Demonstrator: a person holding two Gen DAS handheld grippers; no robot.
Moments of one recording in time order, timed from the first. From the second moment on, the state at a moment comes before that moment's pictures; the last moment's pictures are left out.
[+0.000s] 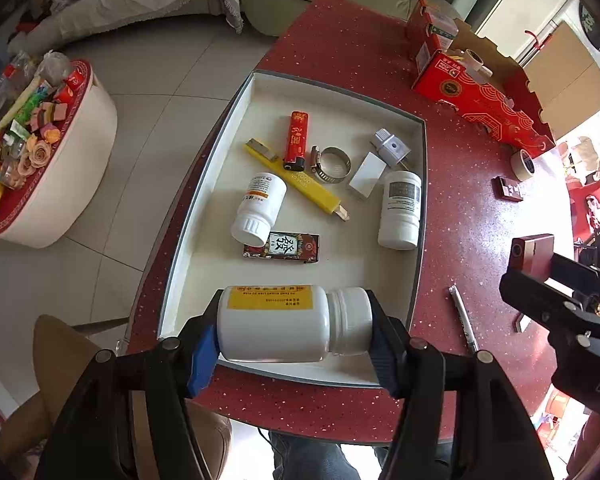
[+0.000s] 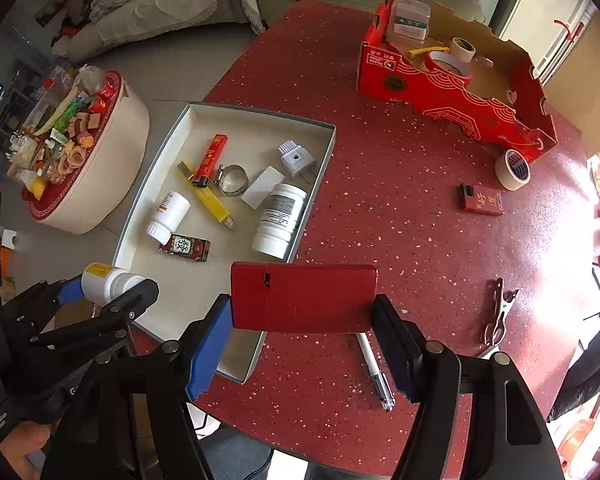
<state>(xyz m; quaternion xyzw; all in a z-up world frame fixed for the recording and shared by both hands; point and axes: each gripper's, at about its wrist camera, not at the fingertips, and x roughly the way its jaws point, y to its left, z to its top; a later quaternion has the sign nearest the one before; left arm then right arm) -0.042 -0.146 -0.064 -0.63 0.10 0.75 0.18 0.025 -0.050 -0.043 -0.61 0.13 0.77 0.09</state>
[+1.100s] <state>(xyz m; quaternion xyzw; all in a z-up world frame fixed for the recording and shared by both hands) -0.051 -0.158 -0.093 -0.65 0.11 0.73 0.17 -0.011 -0.086 -0.060 -0.64 0.10 0.76 0.04</state>
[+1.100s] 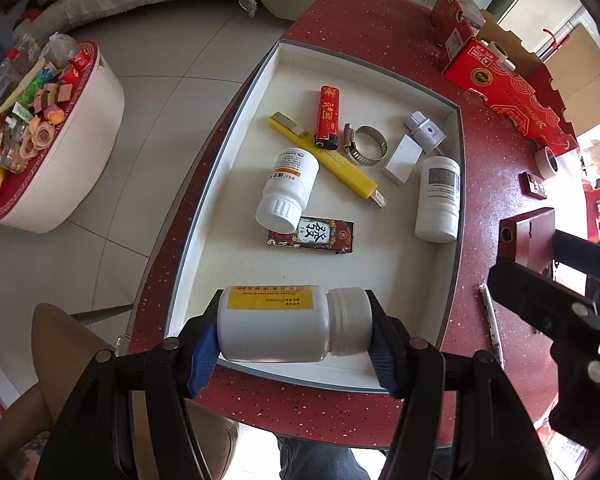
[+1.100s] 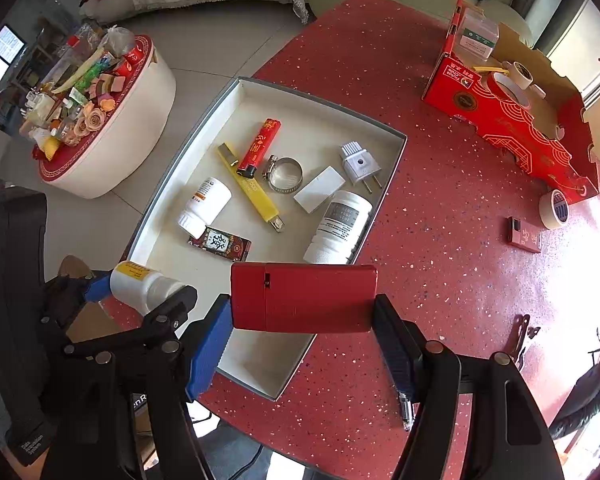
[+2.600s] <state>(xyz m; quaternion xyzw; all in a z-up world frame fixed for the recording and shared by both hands) -0.078 -0.140 -0.146 -0.70 0.10 0.69 0.16 -0.061 -0.044 -0.091 -0.65 0.08 0.75 0.09</state>
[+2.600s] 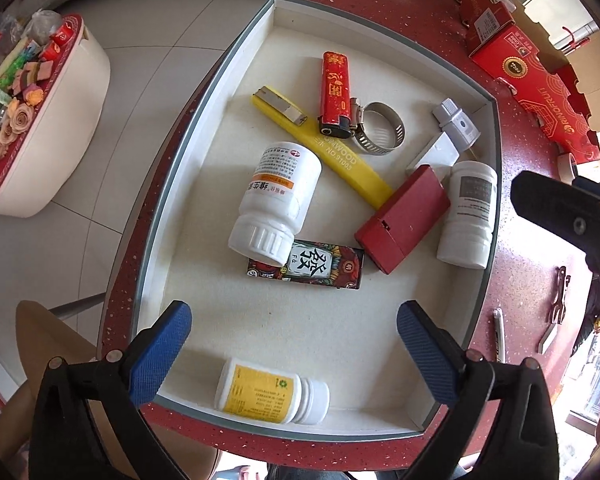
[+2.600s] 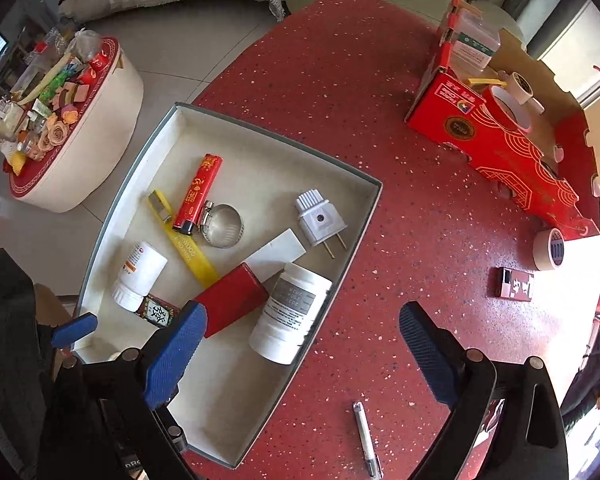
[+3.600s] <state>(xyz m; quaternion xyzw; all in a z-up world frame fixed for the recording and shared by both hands) -0.022 0.157 -0.129 -0.68 0.18 0.65 0.29 0.233 0.123 -0.130 -0.63 0.34 0.62 0.32</state>
